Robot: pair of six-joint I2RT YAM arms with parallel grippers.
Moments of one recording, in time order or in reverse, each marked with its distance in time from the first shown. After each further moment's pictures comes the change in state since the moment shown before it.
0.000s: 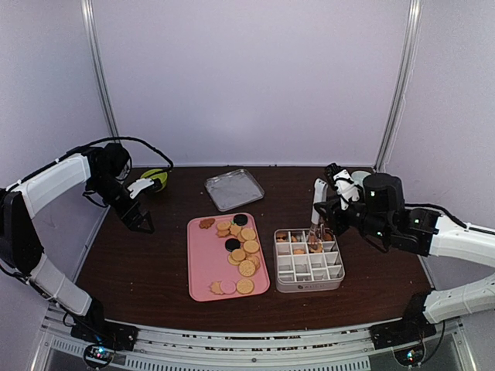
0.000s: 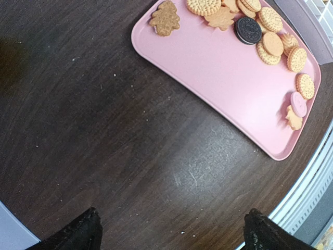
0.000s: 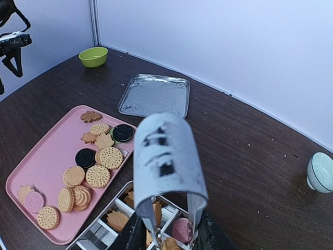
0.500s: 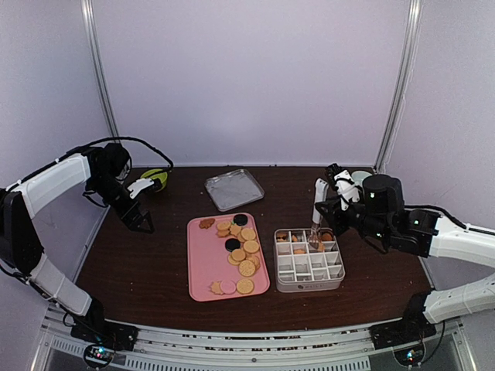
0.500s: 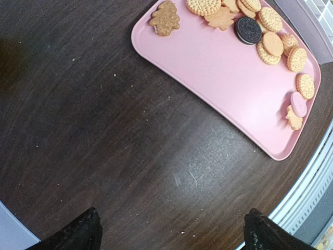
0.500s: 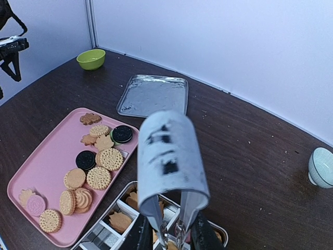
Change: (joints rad) left arm 0.000 0.000 0.000 0.000 0.000 0.000; right arm 0.004 -0.002 -0.005 0.005 0.035 0.021
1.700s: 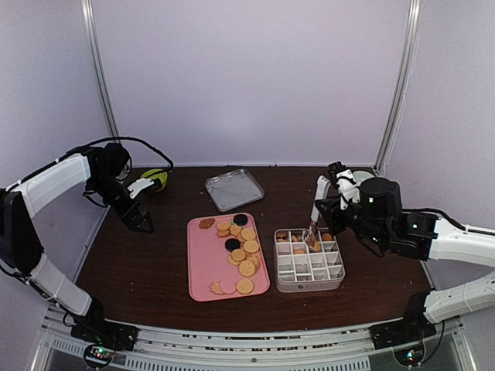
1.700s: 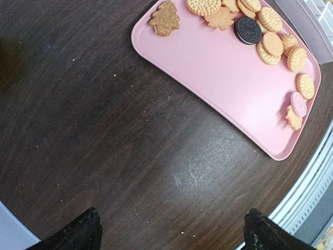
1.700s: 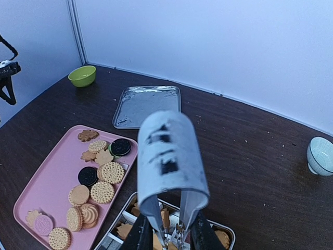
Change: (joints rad) left arm 0.000 0.000 0.000 0.001 0.000 0.000; right arm 0.068 0.003 -0.003 0.036 0.129 0.117
